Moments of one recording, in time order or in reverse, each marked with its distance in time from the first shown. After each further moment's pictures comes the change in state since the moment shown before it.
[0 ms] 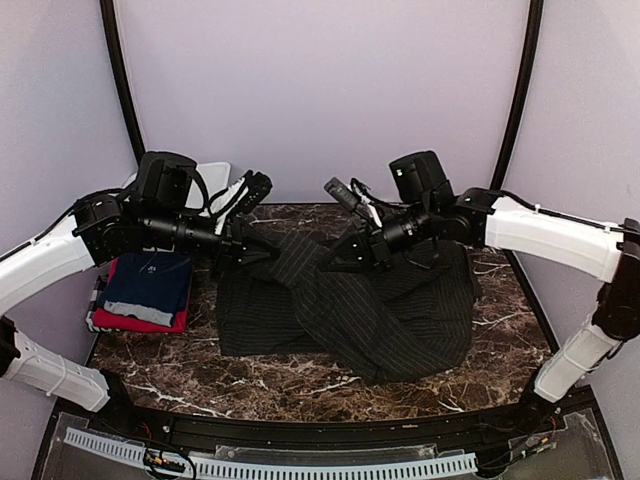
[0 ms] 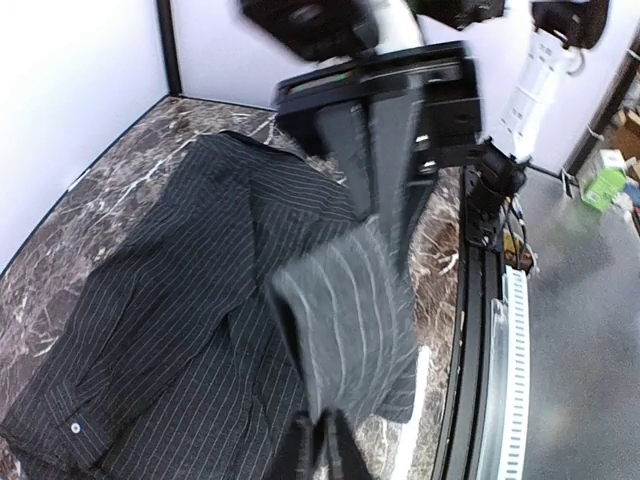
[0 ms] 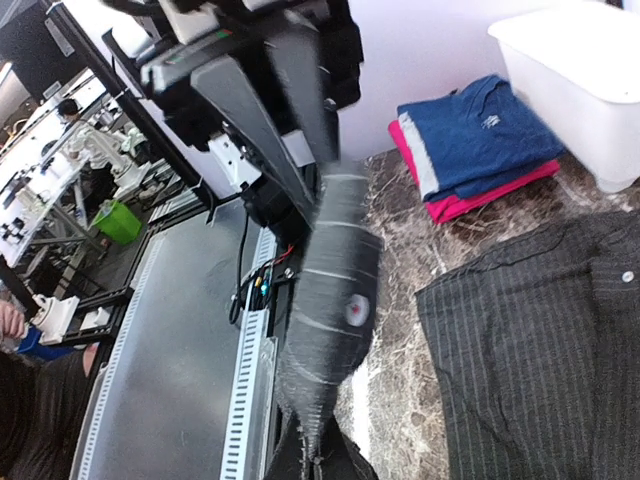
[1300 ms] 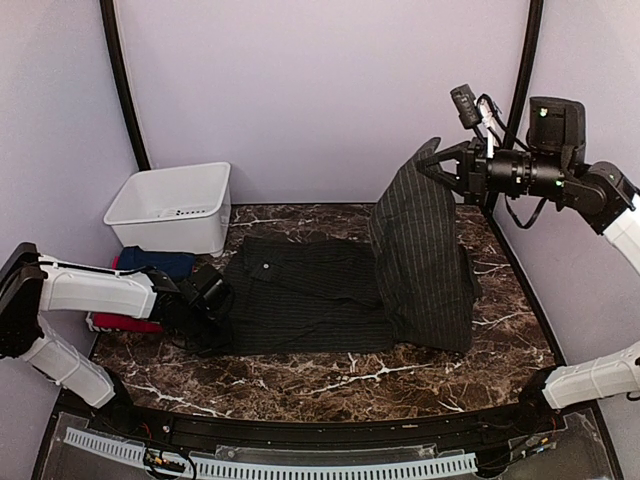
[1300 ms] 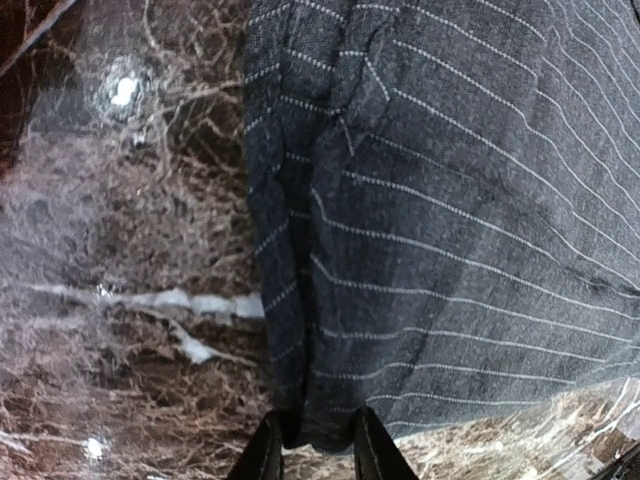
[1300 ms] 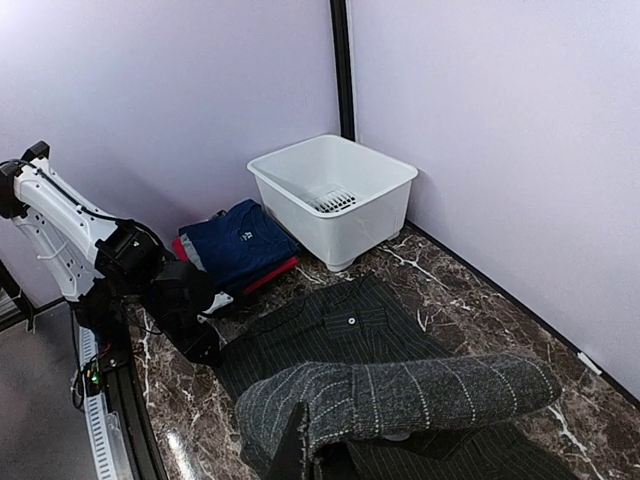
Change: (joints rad) left arm 0.077 0.203 -0.549 0.008 -0.463 -1.212; right arm -0.195 -0.449 0.093 -0.225 0.500 -0.047
